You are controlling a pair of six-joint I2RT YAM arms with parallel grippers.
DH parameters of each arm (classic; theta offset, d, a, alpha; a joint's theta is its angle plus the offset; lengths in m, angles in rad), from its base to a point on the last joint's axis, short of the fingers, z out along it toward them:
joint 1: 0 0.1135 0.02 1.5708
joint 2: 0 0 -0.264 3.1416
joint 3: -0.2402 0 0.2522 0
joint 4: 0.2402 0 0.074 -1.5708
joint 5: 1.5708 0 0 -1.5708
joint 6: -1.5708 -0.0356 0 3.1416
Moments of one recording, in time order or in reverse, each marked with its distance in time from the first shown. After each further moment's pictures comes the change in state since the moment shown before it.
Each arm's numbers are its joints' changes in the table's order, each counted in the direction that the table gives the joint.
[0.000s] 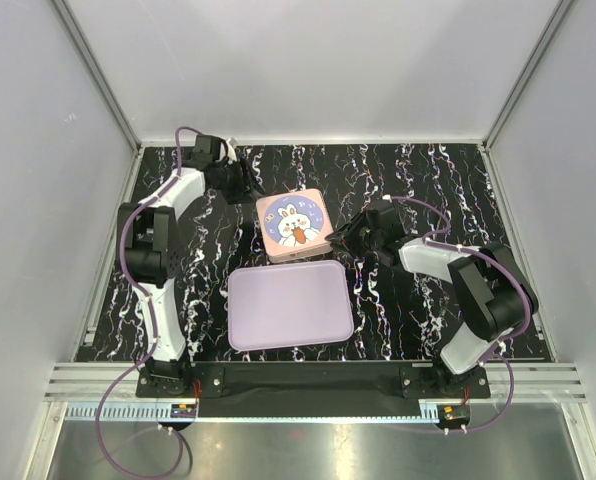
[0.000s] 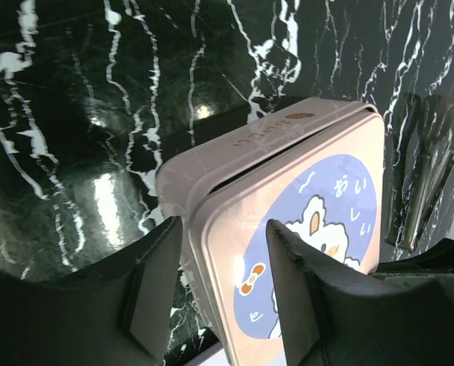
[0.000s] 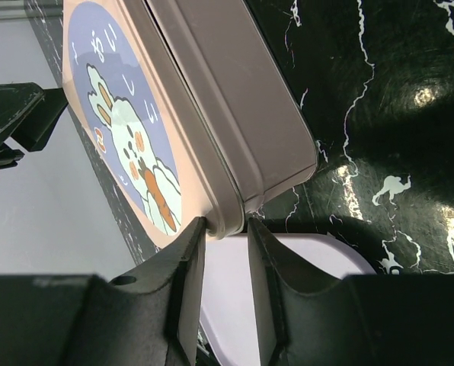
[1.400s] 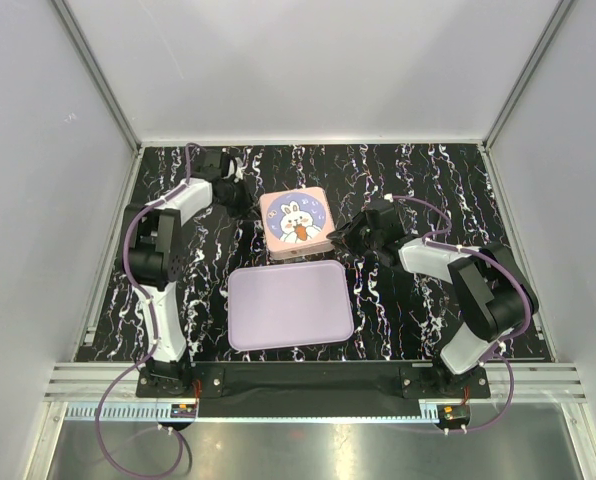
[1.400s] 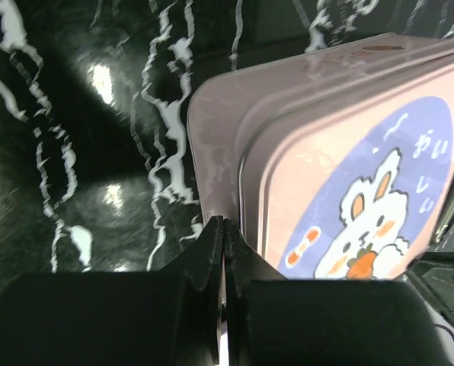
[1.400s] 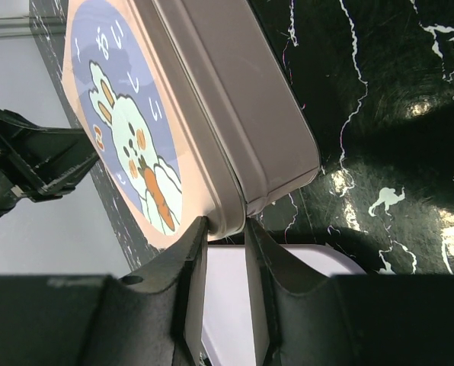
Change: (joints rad) left arm -0.040 0.025 0.137 0.017 -0.061 0.053; right arm 0.004 0.002 0.001 -0.012 0.044 -0.001
